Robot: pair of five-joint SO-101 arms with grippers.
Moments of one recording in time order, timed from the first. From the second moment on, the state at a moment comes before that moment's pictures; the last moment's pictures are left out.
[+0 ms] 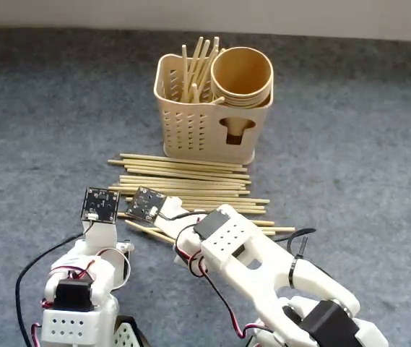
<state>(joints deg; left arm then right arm) -3.2 -104.0 96.0 76.3 3.4 -49.0 -19.1 50.3 52.4 26.0</state>
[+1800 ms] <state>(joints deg) -3.2 -104.0 96.0 76.3 3.4 -32.8 -56.4 44.4 65.6 19.7</state>
